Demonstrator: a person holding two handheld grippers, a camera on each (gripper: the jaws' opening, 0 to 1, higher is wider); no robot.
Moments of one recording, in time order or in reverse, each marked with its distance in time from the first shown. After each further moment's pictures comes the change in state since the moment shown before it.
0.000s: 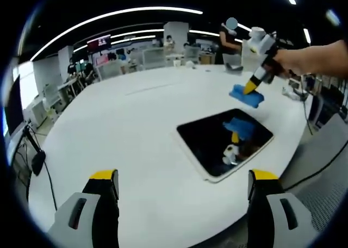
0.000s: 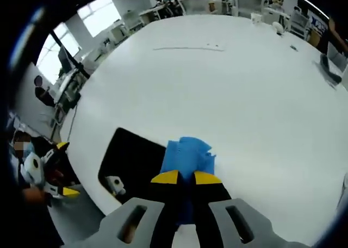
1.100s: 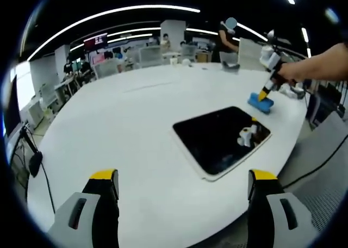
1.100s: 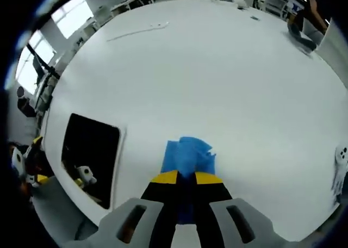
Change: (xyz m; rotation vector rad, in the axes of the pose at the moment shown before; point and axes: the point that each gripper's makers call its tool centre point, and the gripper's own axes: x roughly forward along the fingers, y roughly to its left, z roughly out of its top) left arm 0.004 -0.003 -0.003 -0.005 0.005 -0.023; right arm 0.007 -0.114 -0.063 0.108 0.103 -0.131
